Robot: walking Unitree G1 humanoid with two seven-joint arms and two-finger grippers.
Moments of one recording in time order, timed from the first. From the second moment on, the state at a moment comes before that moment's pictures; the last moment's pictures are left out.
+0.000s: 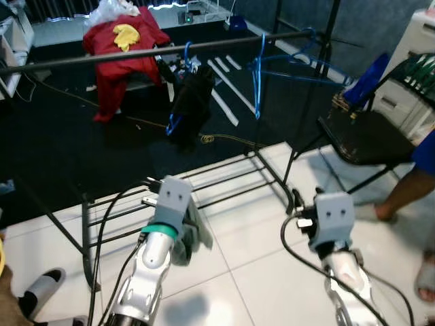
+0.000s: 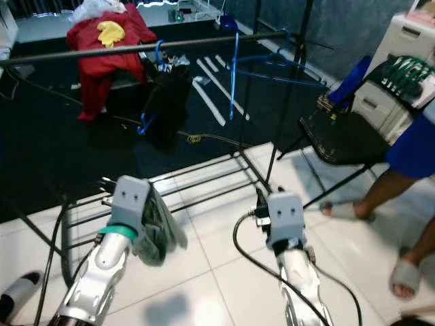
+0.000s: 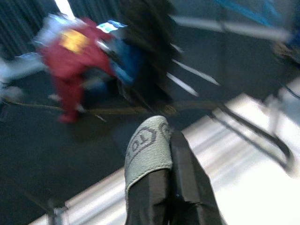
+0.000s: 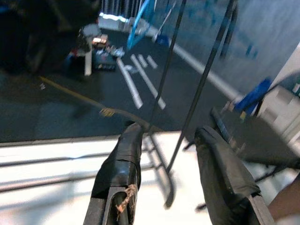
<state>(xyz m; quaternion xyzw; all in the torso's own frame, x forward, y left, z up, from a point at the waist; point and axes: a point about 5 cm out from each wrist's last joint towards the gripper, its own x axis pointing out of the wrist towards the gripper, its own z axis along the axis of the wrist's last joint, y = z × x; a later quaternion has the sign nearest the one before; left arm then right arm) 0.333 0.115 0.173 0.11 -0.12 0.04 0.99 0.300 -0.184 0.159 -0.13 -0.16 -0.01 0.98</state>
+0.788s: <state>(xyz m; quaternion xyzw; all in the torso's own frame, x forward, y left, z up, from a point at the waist) 0.330 0.139 0.216 0.15 -0.19 0.08 0.97 0.302 -0.166 0.198 -0.13 -0.23 0.02 0.97</state>
